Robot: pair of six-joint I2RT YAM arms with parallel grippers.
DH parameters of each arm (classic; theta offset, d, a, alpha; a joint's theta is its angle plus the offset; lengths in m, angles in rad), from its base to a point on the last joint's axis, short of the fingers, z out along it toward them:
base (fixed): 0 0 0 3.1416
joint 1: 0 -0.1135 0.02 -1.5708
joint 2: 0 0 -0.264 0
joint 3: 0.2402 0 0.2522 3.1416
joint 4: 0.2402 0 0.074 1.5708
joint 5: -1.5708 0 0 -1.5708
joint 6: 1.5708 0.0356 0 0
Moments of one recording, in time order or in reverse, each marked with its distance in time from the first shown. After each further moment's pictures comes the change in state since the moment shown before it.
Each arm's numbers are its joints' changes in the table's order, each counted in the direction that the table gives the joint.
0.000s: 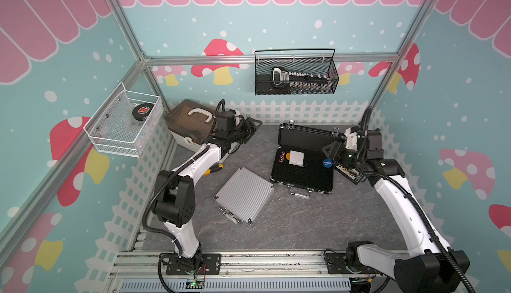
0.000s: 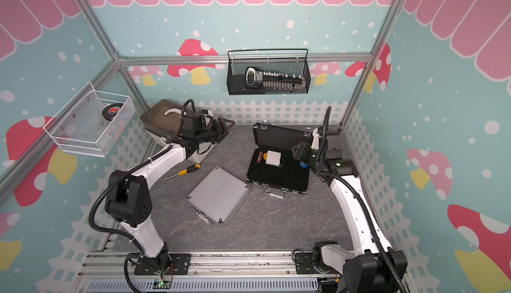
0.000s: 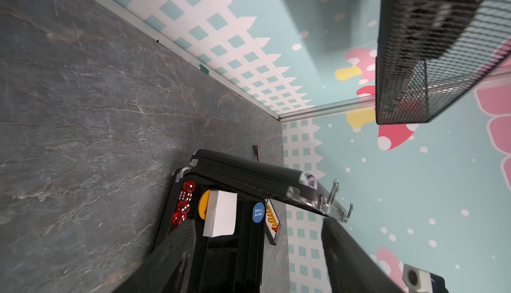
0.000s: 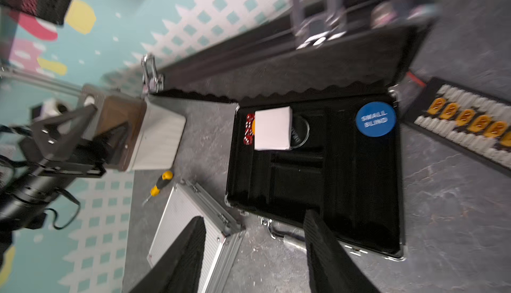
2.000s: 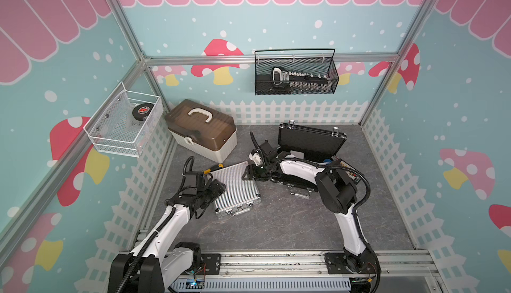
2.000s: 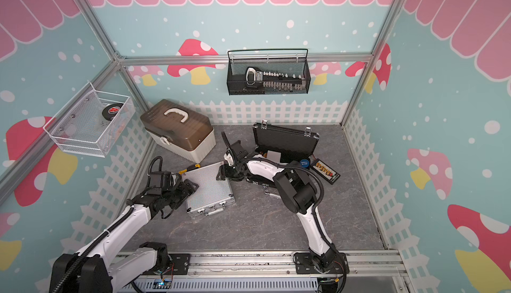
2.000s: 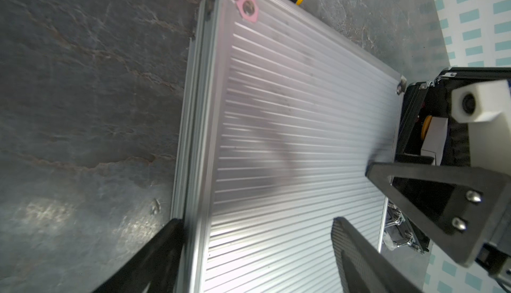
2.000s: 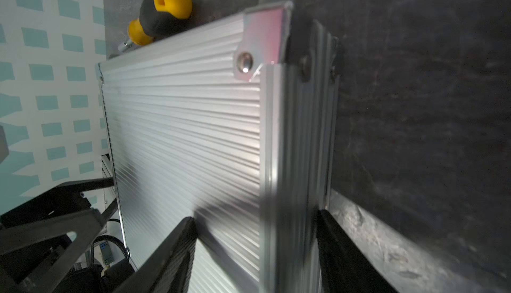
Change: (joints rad) left arm -0.212 0.705 -0.904 0.349 0.186 0.164; right arm -0.545 -0.991 0.492 -0.223 0.213 0.033
